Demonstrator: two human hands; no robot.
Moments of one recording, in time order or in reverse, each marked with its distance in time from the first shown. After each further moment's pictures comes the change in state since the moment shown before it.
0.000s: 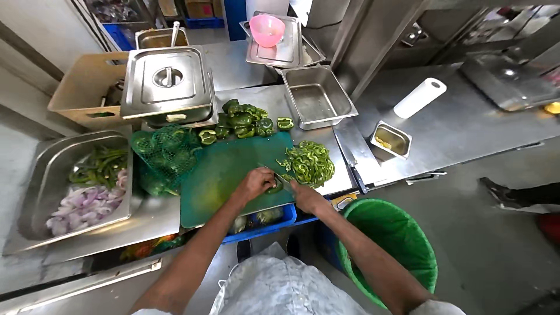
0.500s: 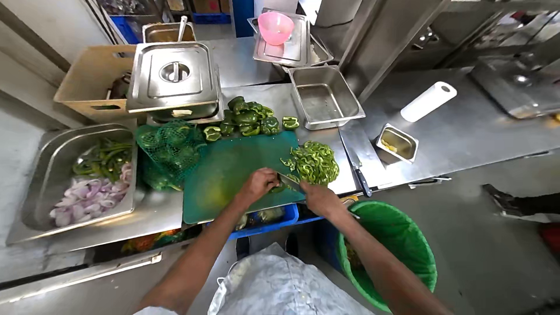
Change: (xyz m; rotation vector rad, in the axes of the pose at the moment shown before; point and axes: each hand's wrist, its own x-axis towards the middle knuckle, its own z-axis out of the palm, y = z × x) left_hand -0.007 0.002 0.006 -0.018 0.096 -0.027; right_hand -0.020 -0.003 -0.023 -0.050 0.004 0.022
